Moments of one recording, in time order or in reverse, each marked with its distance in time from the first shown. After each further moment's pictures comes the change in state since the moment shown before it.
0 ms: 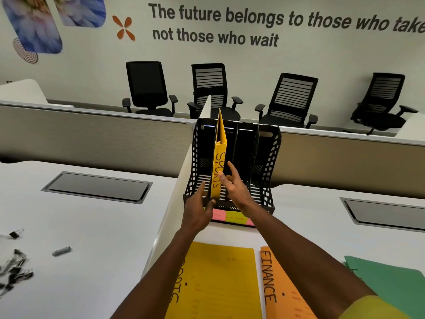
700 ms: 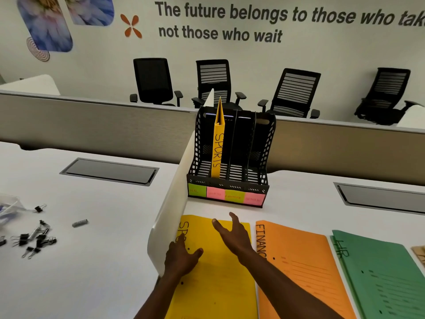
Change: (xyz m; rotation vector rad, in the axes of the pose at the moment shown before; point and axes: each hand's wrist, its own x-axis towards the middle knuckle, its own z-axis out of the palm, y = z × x) left_hand -0.184 -0.068 -0.001 0.260 -0.204 -0.598; right_hand -0.161 0.101 0.047 -0.119 0.035 0.320
